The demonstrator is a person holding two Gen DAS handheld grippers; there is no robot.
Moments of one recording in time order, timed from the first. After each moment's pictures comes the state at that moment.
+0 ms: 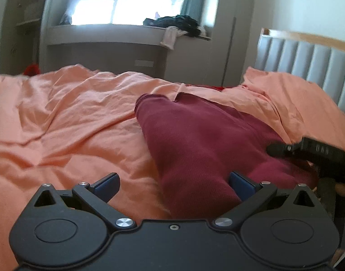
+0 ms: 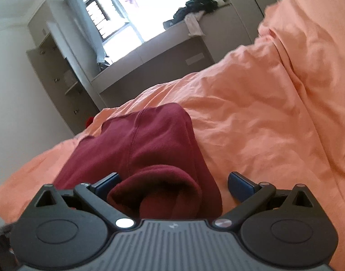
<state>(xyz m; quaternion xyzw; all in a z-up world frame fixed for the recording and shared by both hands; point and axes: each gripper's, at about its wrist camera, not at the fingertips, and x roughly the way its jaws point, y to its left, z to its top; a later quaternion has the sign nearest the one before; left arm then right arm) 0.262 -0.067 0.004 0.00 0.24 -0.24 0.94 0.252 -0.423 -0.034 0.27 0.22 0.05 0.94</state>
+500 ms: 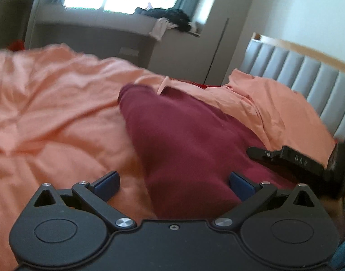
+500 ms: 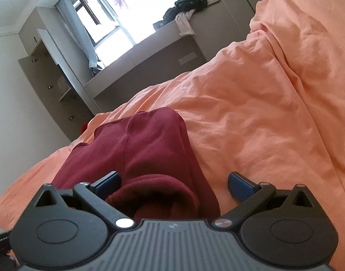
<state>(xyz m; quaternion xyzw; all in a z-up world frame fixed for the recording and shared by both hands) 0.282 -0.060 -0.008 -0.09 0.28 -0.30 0.91 0.262 -0.422 -0.042 0.28 0.21 0.03 0.94</state>
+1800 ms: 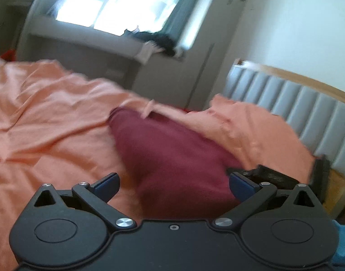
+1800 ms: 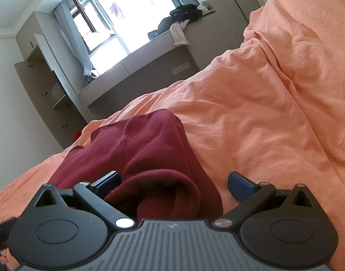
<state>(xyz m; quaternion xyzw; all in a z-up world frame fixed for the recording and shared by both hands) 0.264 -0.048 -0.002 -0.11 0.20 -0.34 0.91 0.256 -0.415 -0.045 0.27 0.20 0.01 0.94</state>
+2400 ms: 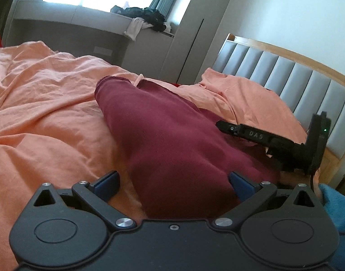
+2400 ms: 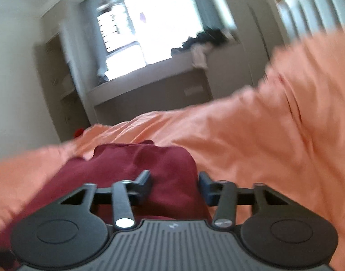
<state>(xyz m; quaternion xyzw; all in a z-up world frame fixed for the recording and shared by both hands) 0.280 -0.059 -0.025 -0.08 0.26 -0.37 0.89 0.276 -0.393 -0.016 0.13 0.14 0.00 0.98</state>
